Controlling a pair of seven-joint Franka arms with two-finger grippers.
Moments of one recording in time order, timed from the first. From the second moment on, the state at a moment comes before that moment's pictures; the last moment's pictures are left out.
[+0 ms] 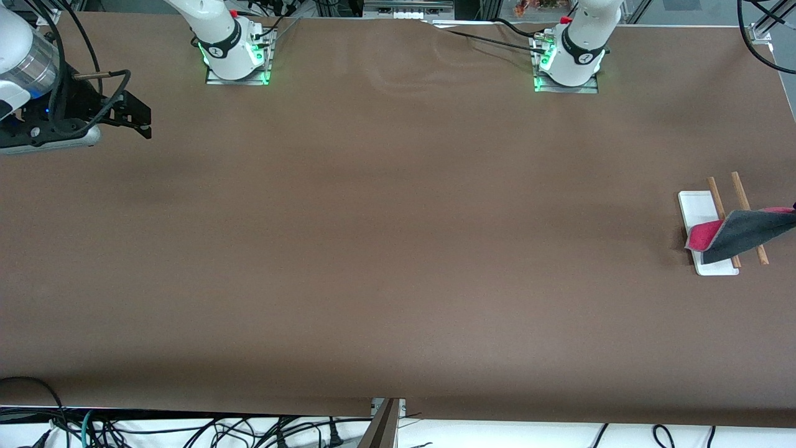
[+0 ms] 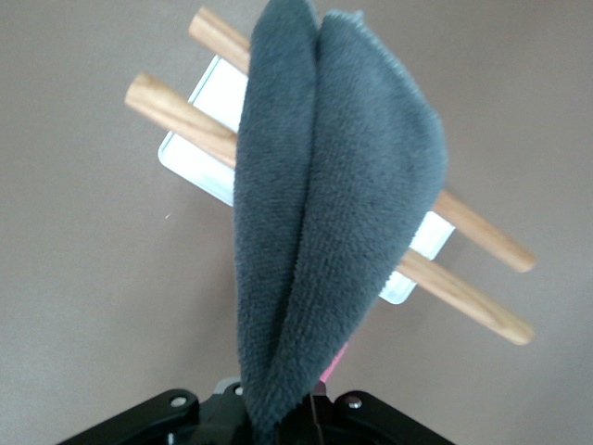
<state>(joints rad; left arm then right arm) 0.69 0.67 -0.10 -1.36 0.17 1.86 1.49 0.09 -0.02 0.06 -1.61 -0.04 1.54 -0.04</state>
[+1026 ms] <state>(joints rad) 0.69 0.69 -0.12 -1.31 0.17 1.91 1.50 0.07 0.00 0.06 -1.61 -0.04 1.54 -0.03</state>
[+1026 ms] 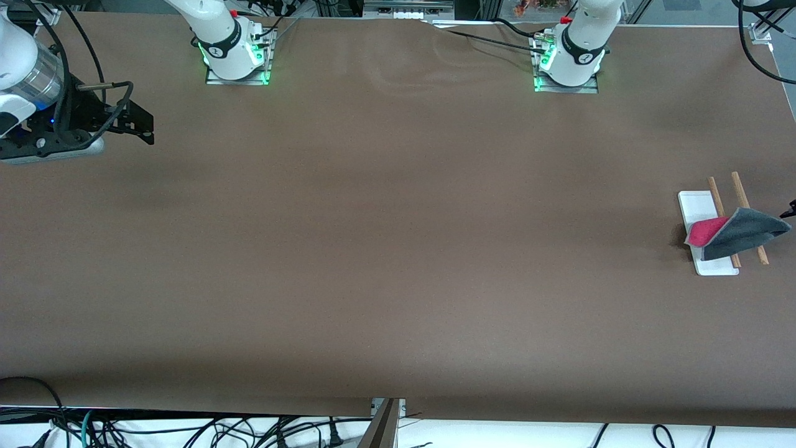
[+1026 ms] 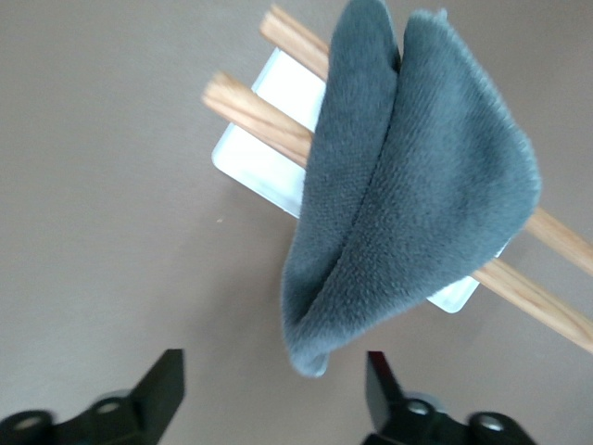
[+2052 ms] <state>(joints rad) 0.42 0.44 -0.38 -1.30 0.16 1.50 0.62 0.07 0.01 0.07 -1.61 -0.04 1.55 -0.04</state>
